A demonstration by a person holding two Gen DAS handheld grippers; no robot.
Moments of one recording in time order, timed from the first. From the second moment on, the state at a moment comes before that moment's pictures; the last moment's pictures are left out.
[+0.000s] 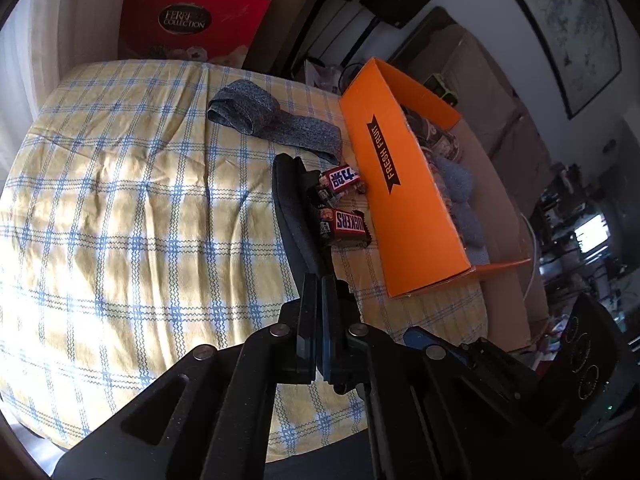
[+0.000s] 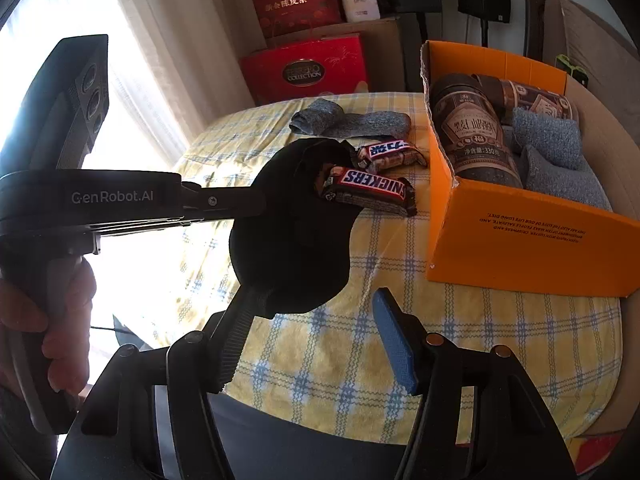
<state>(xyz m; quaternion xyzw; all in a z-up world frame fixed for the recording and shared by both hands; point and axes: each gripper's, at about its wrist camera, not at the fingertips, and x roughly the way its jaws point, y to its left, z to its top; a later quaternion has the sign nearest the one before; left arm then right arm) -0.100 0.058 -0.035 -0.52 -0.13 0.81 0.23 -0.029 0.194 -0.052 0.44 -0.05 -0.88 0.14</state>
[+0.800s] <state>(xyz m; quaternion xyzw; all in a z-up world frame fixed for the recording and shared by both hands) -0.092 0.084 -0.029 -0.54 -0.16 0.76 0.32 -0.034 0.249 -0.084 0.46 -0.21 -0.85 0.15</state>
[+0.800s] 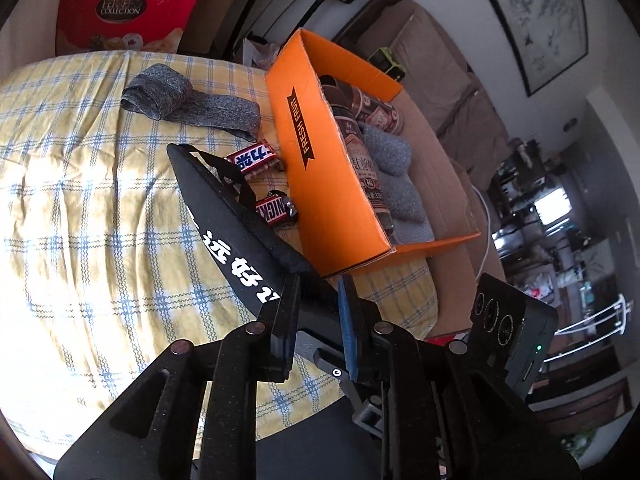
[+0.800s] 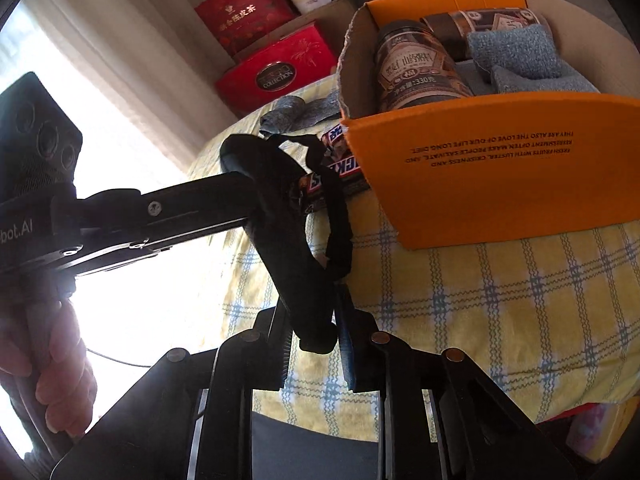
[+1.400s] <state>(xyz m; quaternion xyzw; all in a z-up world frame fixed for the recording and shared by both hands) -0.097 0.056 -0.085 -0.56 -0.26 0.72 0.31 -0.036 0.274 -0.103 0.46 -0.42 -0.76 0.20</state>
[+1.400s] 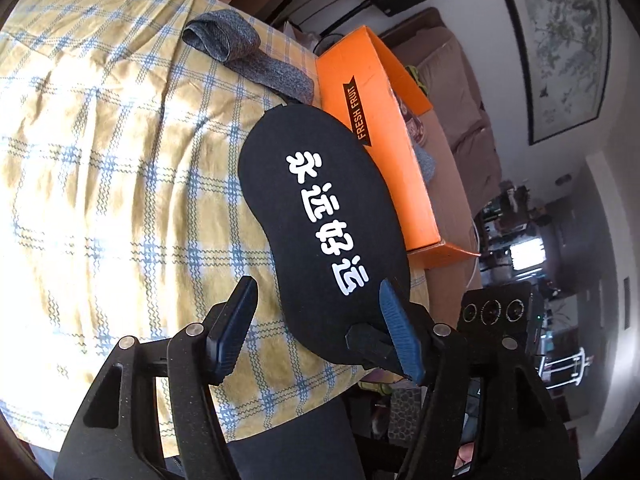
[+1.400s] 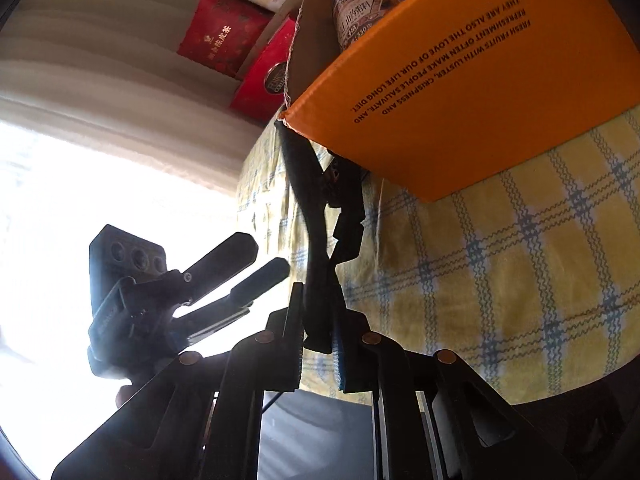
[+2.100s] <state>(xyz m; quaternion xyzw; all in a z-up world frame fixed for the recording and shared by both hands) -0.101 0.057 -0.079 -0.53 -0.28 0.74 0.30 -0.034 0.244 -0.067 0.45 -0.31 -0.81 0.20</state>
